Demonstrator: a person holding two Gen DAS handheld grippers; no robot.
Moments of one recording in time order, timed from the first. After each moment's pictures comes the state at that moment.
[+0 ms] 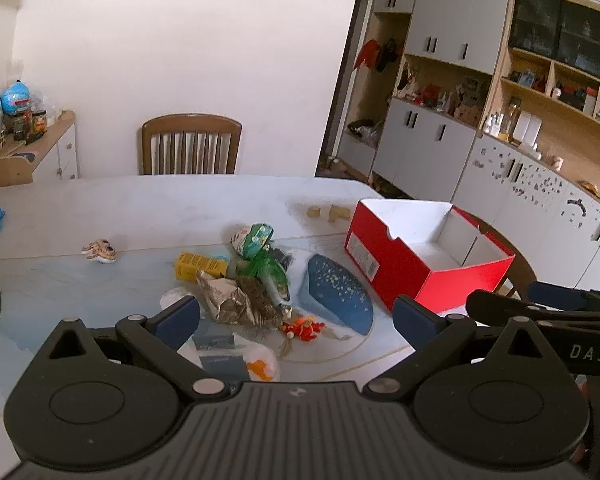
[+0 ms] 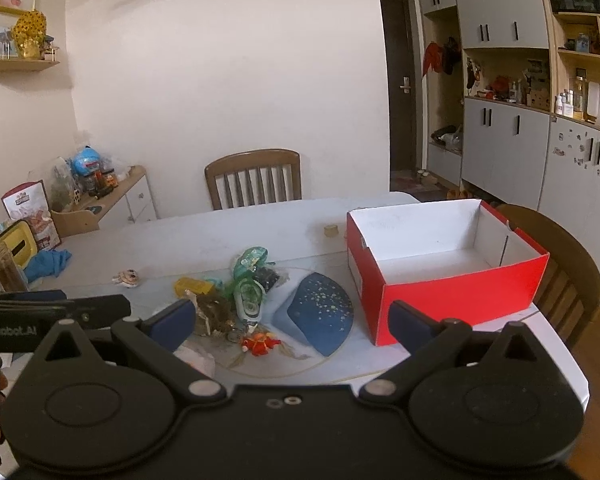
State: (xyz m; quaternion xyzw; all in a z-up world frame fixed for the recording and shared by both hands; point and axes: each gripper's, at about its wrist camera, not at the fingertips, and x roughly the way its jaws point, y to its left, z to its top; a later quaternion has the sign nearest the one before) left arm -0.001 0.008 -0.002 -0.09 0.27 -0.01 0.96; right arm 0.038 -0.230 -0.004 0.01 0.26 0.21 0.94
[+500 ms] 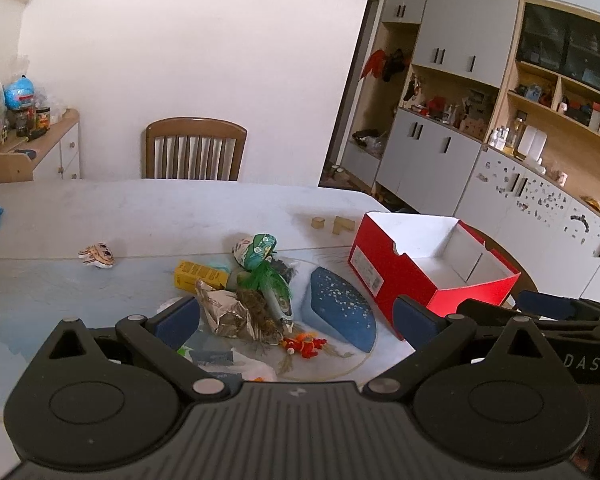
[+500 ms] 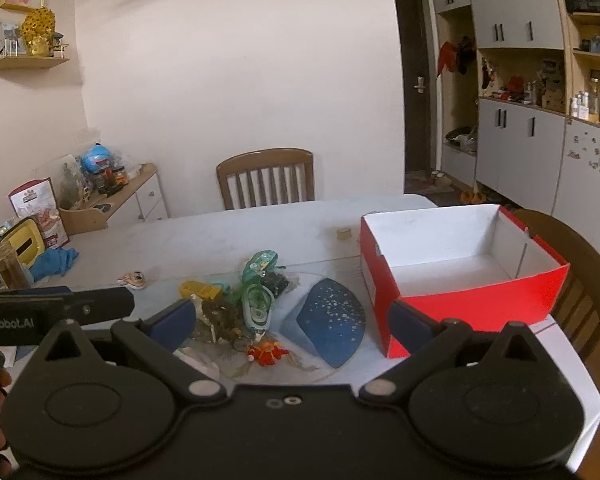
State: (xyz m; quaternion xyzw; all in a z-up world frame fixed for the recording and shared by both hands) left arm 0.016 0.013 -0.006 -0.11 0.26 0.00 0.96; right arm 0.061 -0.224 -0.008 0.00 0.26 0.23 0.94
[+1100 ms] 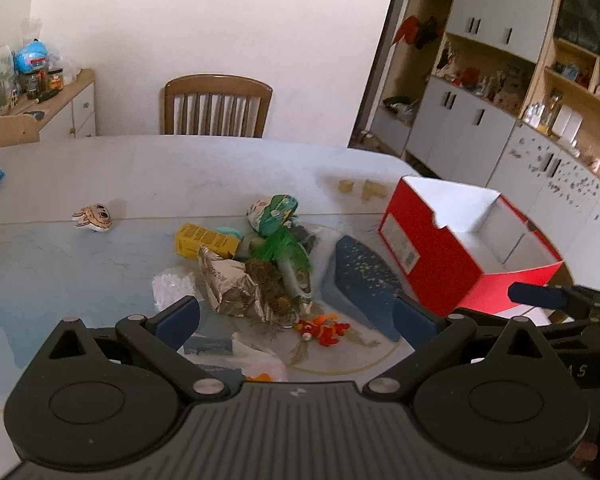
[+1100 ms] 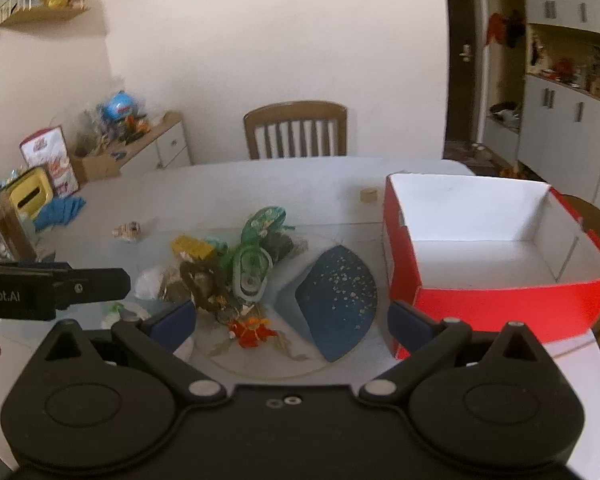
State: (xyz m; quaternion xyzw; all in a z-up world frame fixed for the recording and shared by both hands) left arm 0.072 0.006 -0.046 -0.11 0.32 0.04 0.94; right arm 0.134 -0.220 -0.054 -0.04 0.32 0.30 0.90
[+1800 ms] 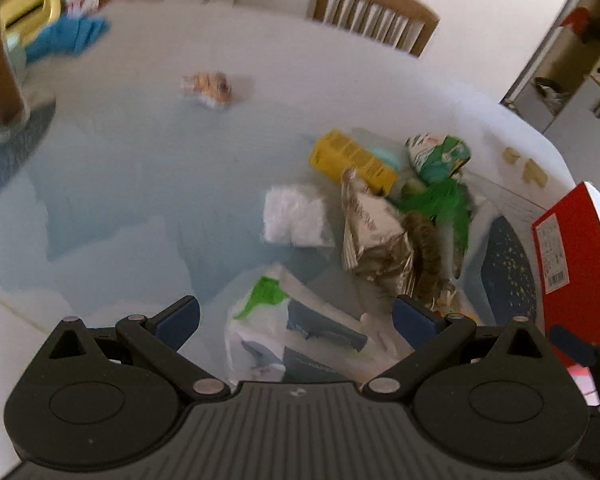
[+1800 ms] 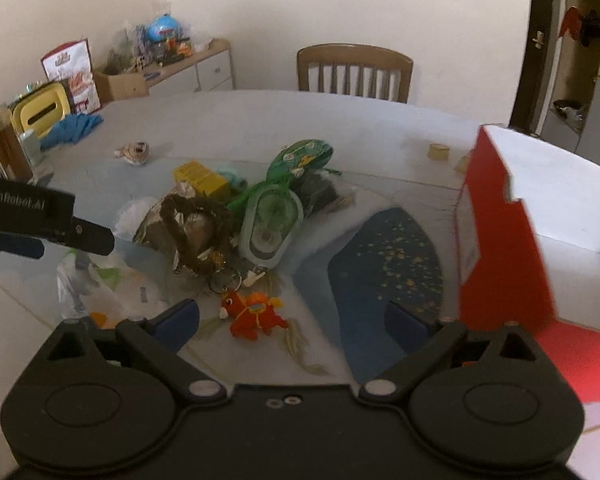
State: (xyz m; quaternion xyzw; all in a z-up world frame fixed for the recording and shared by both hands) left arm 0.123 0.073 -0.112 -0.24 0.46 0.22 0.83; right arm 0.194 -0.156 -0.128 -0.13 0.36 0.37 0.85
